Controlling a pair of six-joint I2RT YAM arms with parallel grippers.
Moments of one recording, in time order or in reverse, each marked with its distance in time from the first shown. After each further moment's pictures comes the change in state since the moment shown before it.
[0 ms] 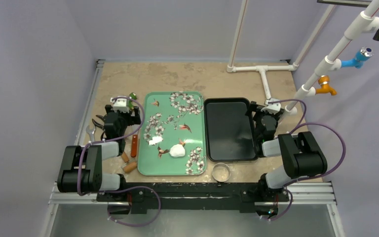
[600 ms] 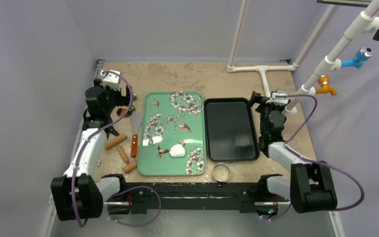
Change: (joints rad) left arm 0.055 -0.217 0.353 -0.608 0.097 0.092; right arm 0.000 -0.284 0.061 -0.255 -0.058 0.007
